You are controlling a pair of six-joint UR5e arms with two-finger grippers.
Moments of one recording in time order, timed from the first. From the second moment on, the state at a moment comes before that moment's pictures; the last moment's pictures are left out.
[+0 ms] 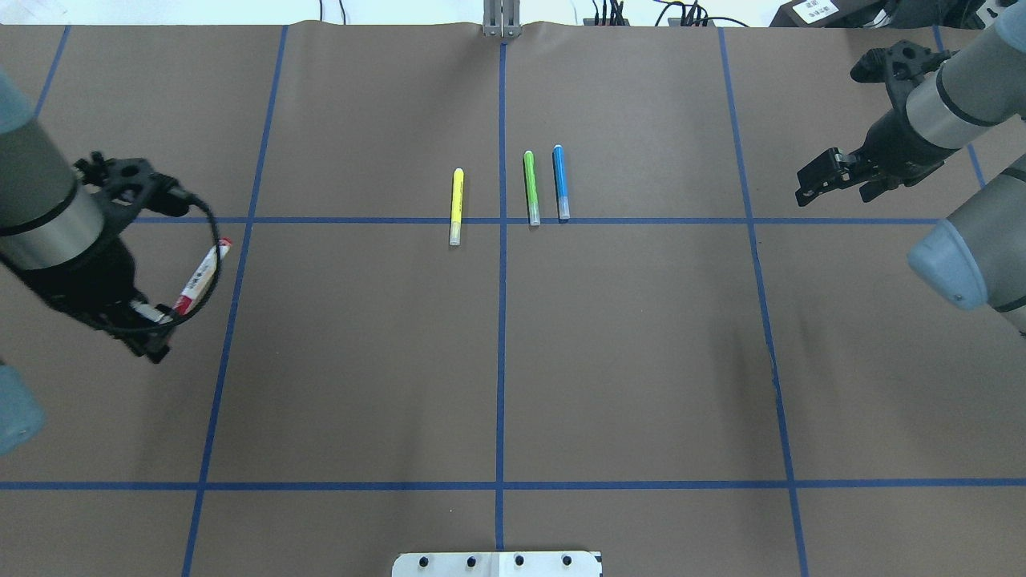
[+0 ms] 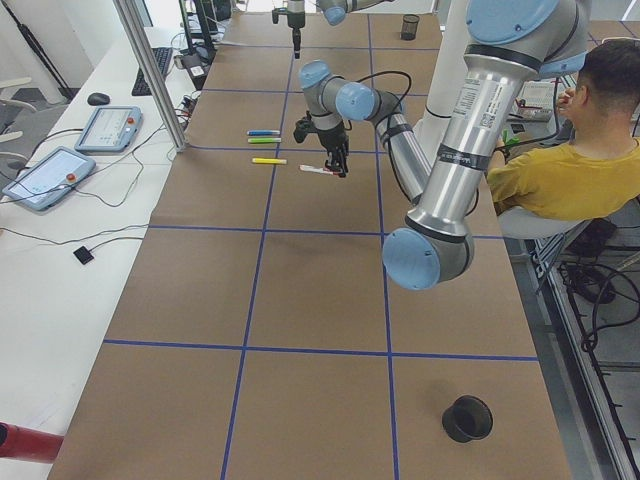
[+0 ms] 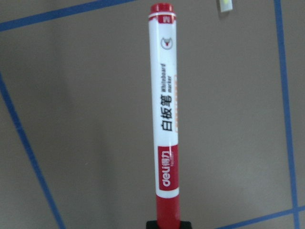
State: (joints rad) left arm -0.83 -1.81 -2.27 -0.95 -2.27 -0.41; right arm 1.05 -1.32 1.78 -1.46 2.26 0.64
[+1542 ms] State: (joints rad) left arm -1.10 -0.90 -2.39 -0.90 -1.86 0.34; right arm 1.04 -1.32 1.79 -1.46 2.26 0.64
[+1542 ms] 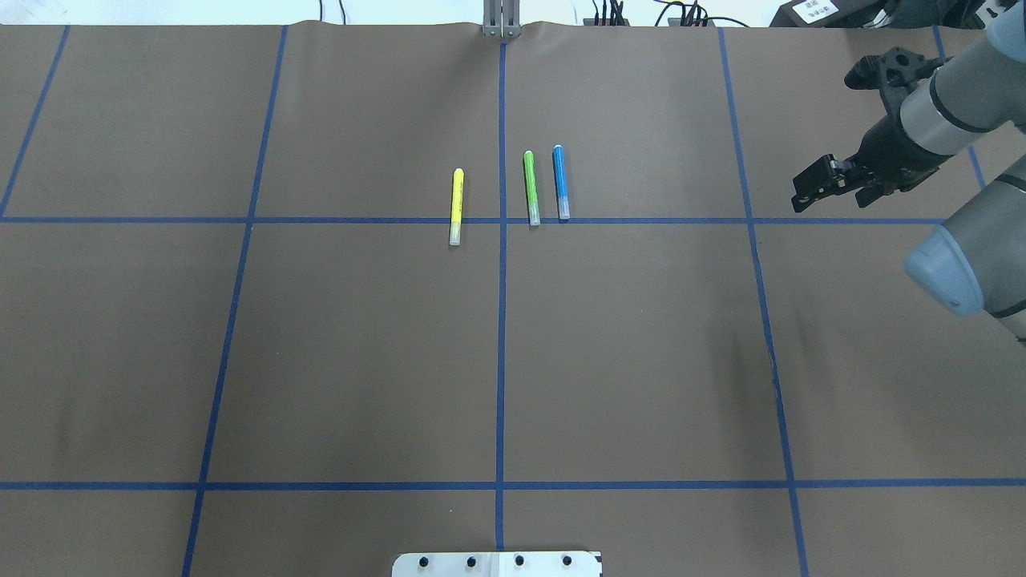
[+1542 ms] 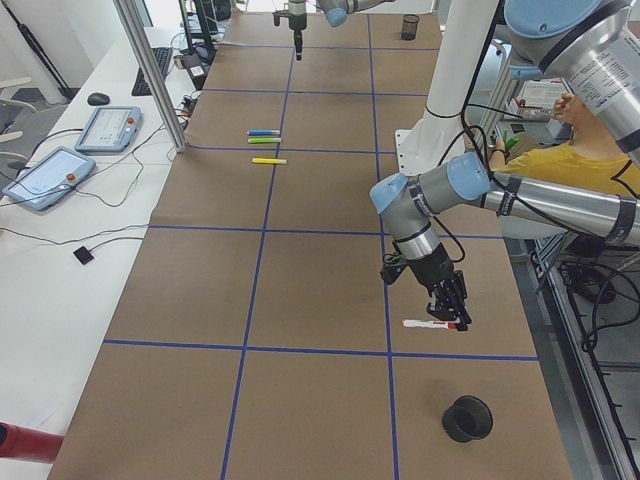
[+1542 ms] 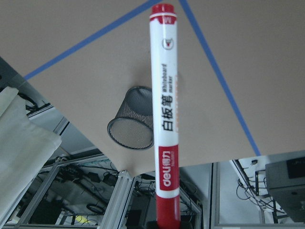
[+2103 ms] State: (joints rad) left arm -1.10 -0.87 -2.19 -0.97 -1.79 0.36; right arm 1.03 -1.32 1.79 -1.46 2.26 0.64
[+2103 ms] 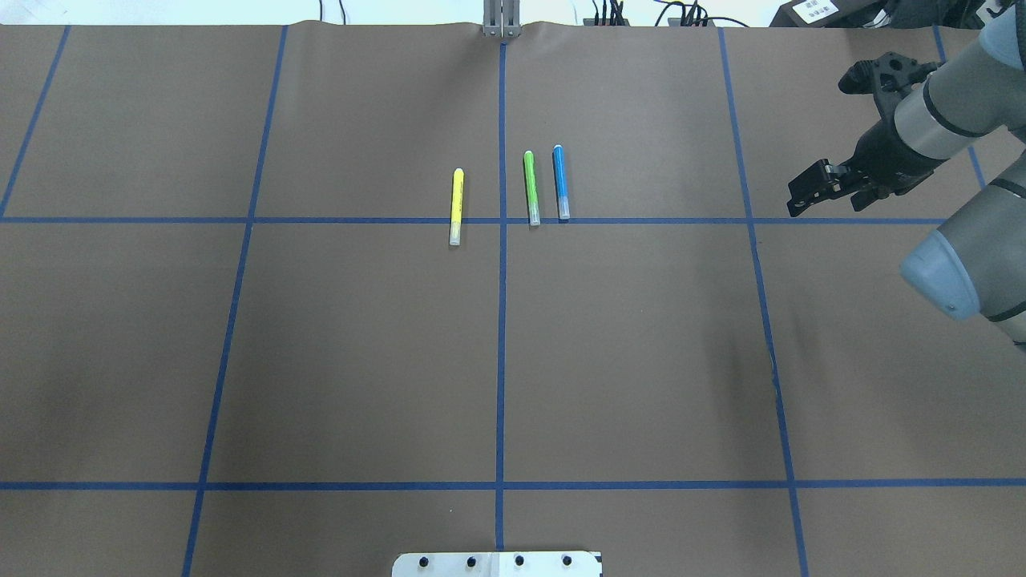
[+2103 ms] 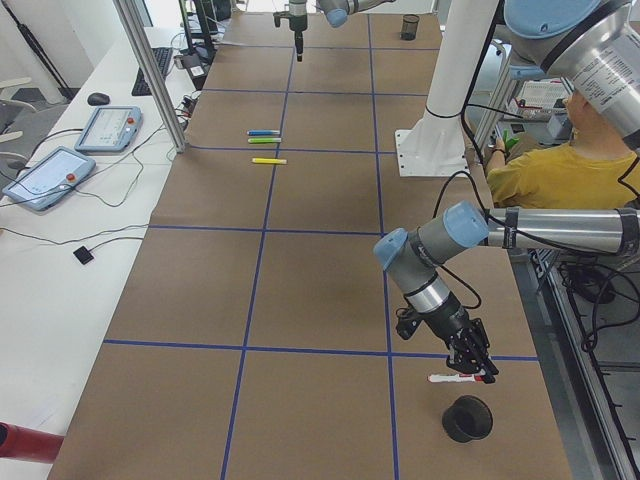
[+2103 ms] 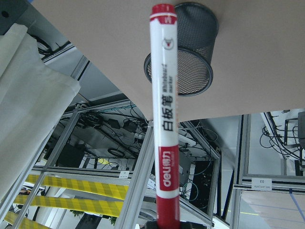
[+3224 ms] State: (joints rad) left arm -1.10 -0.80 -2.00 -1.18 -1.93 0.43; right arm 1.02 -1.32 1.80 -1.46 2.25 0.64
